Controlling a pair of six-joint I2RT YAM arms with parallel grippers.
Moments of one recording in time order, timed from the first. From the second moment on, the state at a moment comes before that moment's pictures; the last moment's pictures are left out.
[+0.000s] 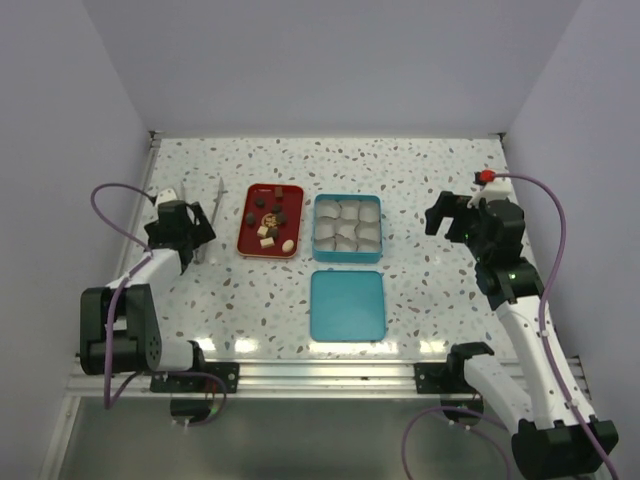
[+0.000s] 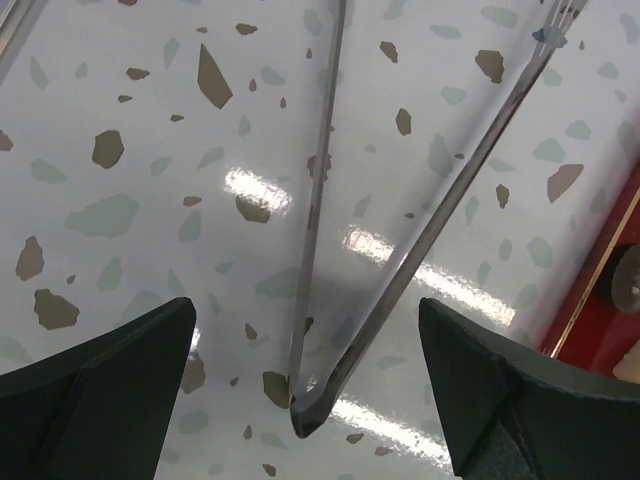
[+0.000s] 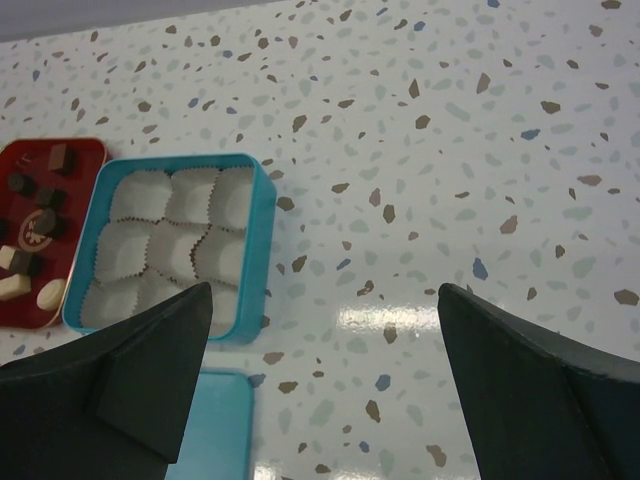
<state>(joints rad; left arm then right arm) 0.07 1.37 0.64 0.01 -0.27 -0.35 0.12 0.82 0.84 -0.37 0.03 0.22</state>
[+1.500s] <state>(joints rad) 0.09 1.66 0.71 0.22 -0.13 -0.13 0.12 0.80 0.84 -0.37 -0.02 0.22</state>
